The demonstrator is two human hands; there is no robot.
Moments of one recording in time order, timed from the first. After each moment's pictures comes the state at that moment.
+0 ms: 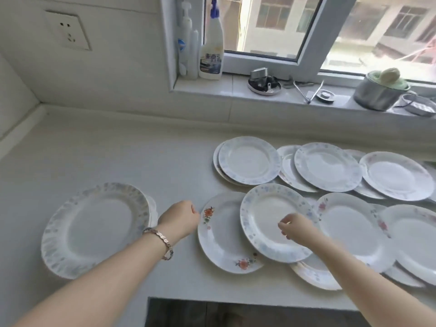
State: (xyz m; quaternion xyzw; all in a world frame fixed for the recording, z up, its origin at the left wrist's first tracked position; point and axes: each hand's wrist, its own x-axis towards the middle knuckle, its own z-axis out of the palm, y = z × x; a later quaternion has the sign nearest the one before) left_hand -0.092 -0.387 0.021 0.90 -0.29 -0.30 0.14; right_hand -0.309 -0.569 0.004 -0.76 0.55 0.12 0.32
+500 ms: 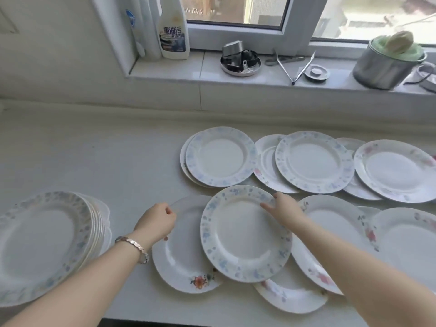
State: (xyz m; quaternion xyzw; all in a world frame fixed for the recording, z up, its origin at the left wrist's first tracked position) left_hand -0.114 -0.472 -0.015 0.89 -0.15 -0.36 0.22; right_hand -0.318 -0.707 -0.052 -0.80 0.51 0.13 0.27
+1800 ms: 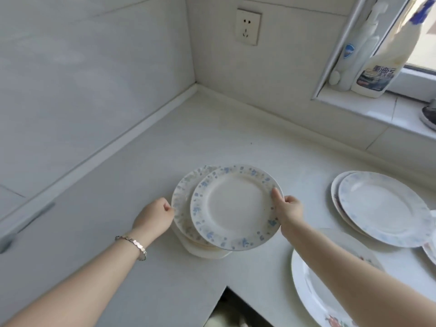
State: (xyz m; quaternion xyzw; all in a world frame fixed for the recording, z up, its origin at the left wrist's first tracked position) left_hand 0.001 -0.152 0.020 0.94 0.06 -0.20 0.27; right_hand -0.058 -0.436 -0.019 -0.65 0.46 -0.06 0.60
